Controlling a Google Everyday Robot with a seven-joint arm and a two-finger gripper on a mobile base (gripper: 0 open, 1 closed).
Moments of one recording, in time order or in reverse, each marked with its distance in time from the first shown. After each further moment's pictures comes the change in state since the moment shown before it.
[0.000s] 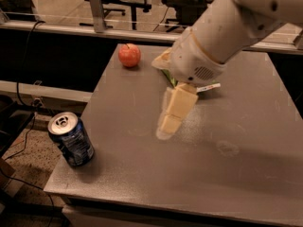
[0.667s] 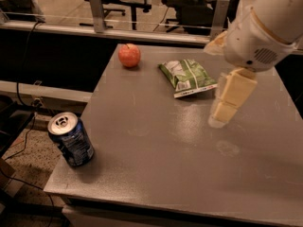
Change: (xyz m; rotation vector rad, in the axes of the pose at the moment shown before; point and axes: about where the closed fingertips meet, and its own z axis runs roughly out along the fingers) arm 0.076 -0.004 -0.081 0.112 0.190 0.115
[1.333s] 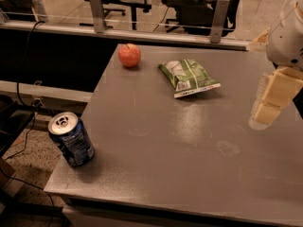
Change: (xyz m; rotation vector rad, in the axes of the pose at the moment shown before) arm 0.064 0.002 -0.039 0.065 0.170 0.105
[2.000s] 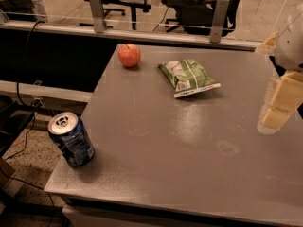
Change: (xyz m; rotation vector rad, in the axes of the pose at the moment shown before) arm 0.017 0.004 -0.003 0.010 0.048 0.023
